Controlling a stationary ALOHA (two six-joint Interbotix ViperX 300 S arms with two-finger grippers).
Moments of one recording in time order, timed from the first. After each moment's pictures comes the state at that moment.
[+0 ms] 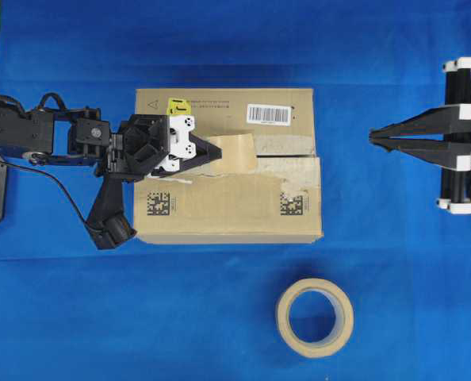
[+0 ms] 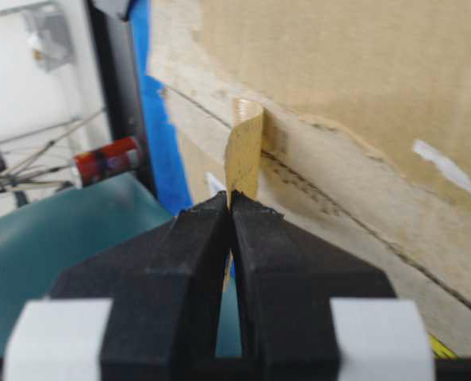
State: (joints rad) left arm 0.04 -0.20 0.78 -0.02 -0.09 1.70; right arm -0.02 -0.76 1.08 -0.11 -0.38 -0.05
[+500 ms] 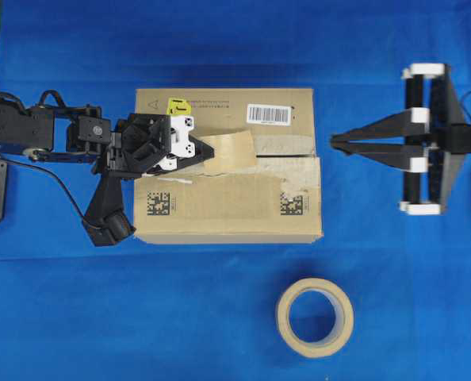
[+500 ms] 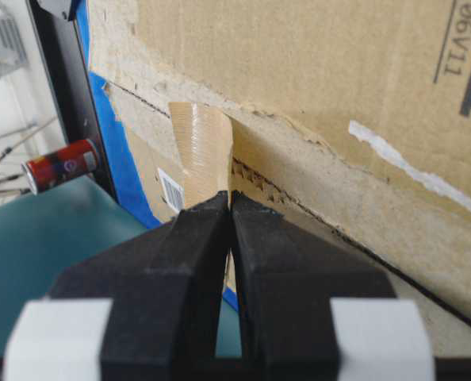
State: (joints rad) left arm 0.05 -0.20 0.78 -0.02 -0.03 1.71; right arm -0.02 -0.55 1.00 -0.06 -0.48 -0.03
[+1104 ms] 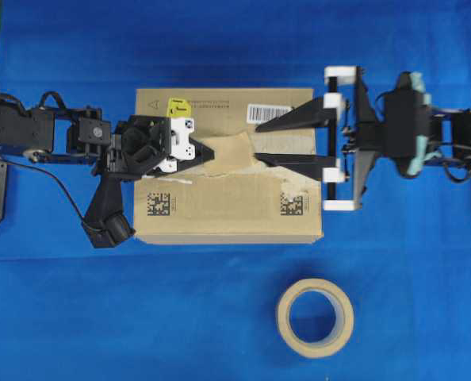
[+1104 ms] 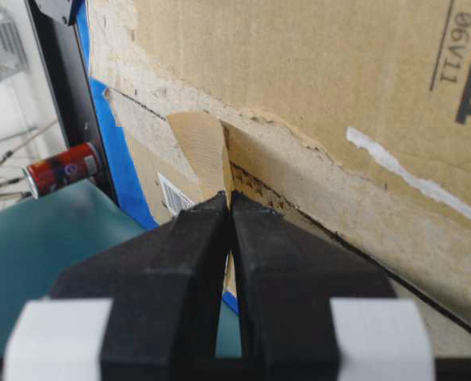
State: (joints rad) left arm 0.05 -0.20 0.78 -0.02 -0.03 1.71; right arm -0.03 -0.24 0.80 0.00 -0.49 0.00
